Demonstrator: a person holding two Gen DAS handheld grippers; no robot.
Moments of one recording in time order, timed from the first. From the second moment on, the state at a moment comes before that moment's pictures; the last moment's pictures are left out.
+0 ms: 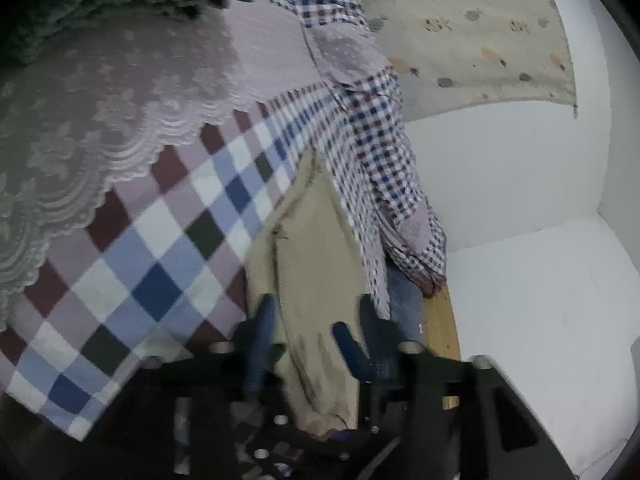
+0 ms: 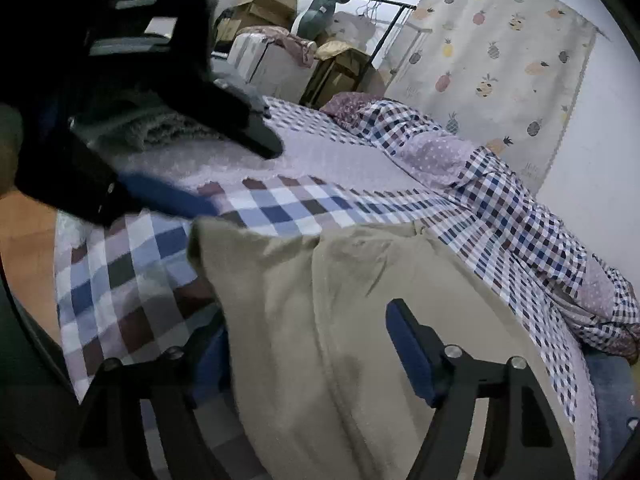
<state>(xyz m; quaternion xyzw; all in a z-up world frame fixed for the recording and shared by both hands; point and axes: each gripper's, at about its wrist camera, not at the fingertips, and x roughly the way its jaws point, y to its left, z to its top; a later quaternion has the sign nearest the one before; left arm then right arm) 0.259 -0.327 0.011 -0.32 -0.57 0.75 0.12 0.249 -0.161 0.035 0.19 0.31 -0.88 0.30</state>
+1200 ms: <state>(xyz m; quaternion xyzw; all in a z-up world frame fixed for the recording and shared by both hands) 0.244 -0.322 0.016 -0.31 -0.54 0.76 0.15 0.208 -0.187 0.035 0.25 0.27 -0.89 0.27</state>
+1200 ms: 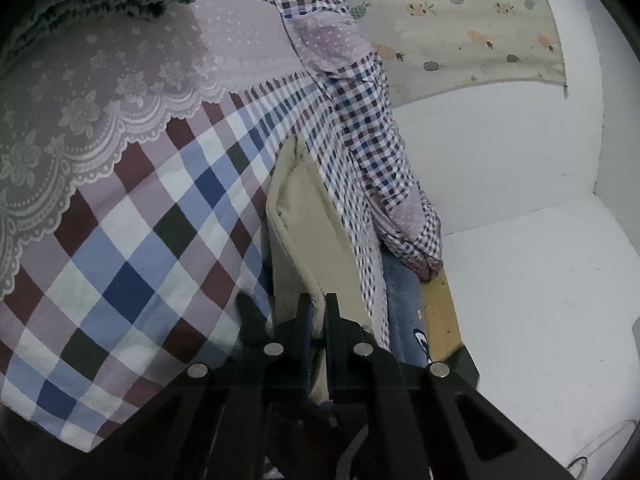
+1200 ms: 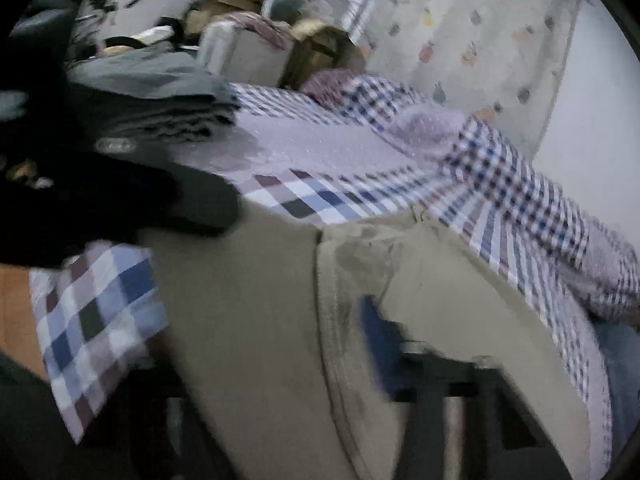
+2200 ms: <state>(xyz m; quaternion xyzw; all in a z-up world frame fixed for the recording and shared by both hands) -0.044 -0.302 0.017 -0.51 -0.28 0.79 0.19 0.193 -0.118 0.080 0.30 0.13 -0.89 0.33</state>
